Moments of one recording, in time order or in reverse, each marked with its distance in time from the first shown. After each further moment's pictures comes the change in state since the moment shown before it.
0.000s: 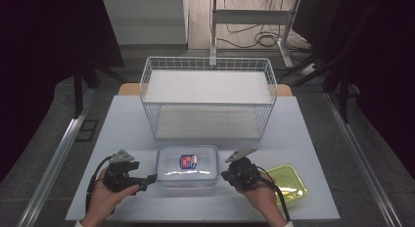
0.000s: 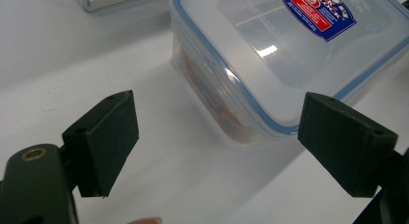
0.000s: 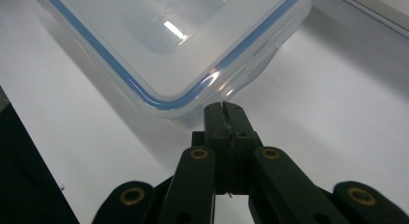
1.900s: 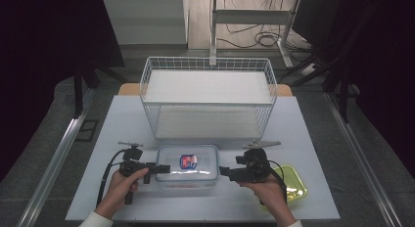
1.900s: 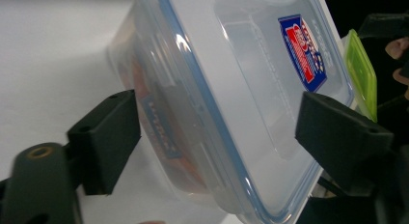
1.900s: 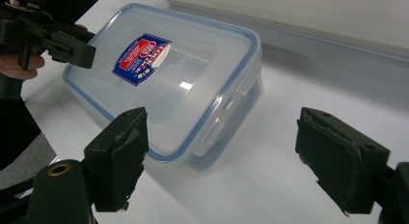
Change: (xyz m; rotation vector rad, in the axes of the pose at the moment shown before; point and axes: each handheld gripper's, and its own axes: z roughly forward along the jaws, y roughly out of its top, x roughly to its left) left arm 0.027 0.015 0.056 0.087 -0.362 -0.333; right arm -0.024 0.000 -0.024 -0.203 0.098 0.274
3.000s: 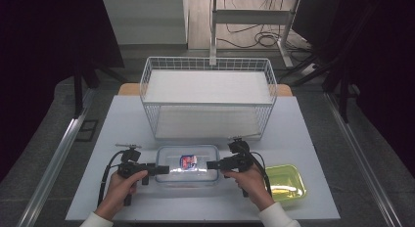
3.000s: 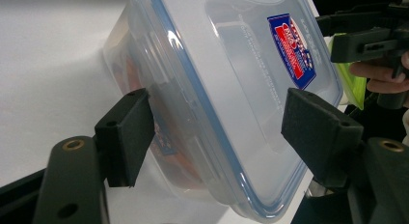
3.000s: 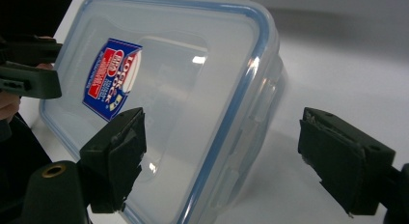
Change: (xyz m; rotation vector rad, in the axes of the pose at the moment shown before) left arm -0.002 -0.005 -0.006 -0.030 -0.005 0.041; right arm -0.007 0.018 0.058 0.157 0.041 0.227
